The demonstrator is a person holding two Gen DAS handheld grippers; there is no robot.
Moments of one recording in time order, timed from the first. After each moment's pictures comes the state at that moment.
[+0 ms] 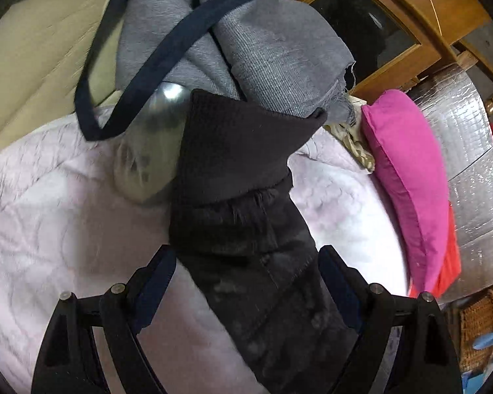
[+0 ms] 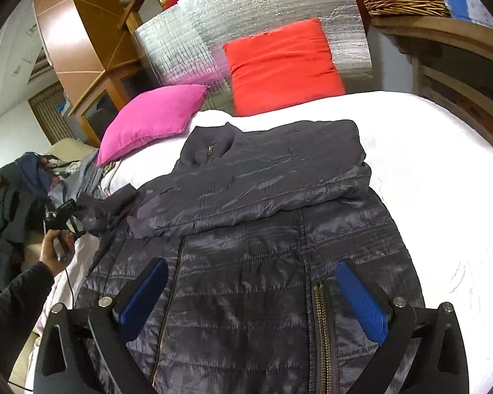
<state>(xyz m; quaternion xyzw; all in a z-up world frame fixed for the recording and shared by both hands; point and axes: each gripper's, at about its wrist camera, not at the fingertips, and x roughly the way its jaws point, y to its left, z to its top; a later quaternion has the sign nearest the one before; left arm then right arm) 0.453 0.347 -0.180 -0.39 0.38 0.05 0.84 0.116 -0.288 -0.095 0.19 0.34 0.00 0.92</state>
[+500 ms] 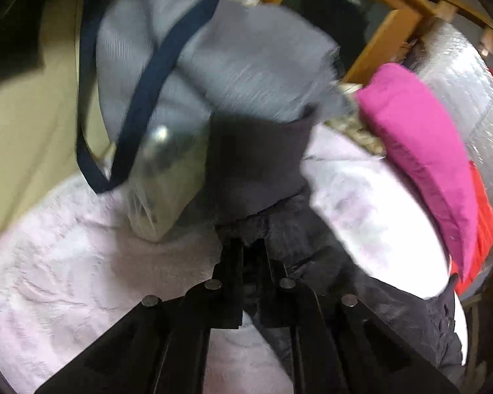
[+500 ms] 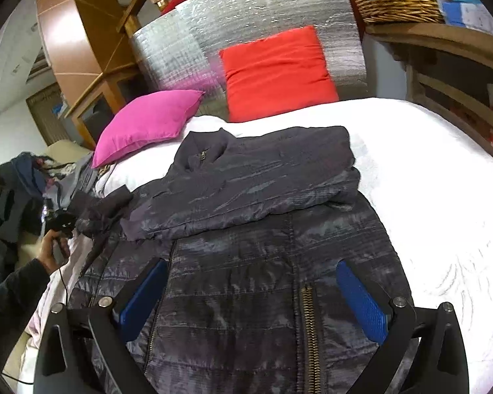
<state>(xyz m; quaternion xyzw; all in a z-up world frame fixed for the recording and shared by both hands) 0.453 0.333 -0.151 -0.25 0.37 0.08 0.89 0.105 -0.298 -0.095 0.18 0.33 -0.02 0.93</state>
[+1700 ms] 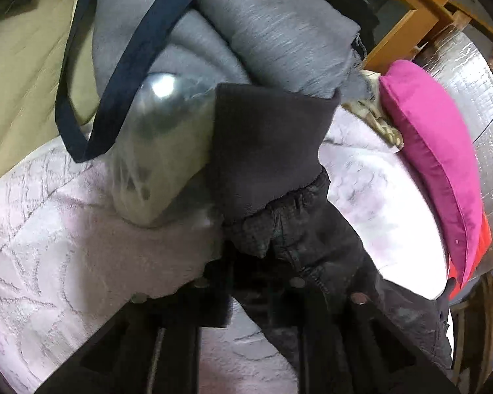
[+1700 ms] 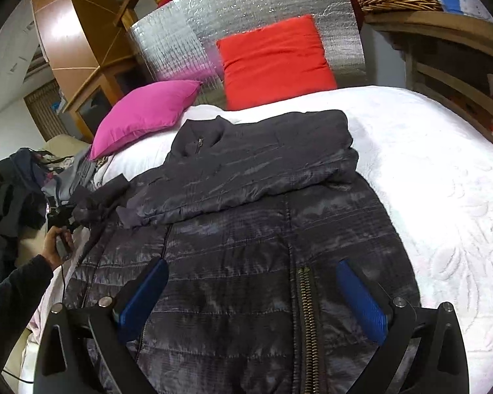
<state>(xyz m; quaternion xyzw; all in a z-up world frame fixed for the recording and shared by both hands) 0.472 0.344 -0.196 -0.31 0.40 0.06 0.86 0.102 -0.293 -0.112 0.18 0.35 -0.01 0.92</state>
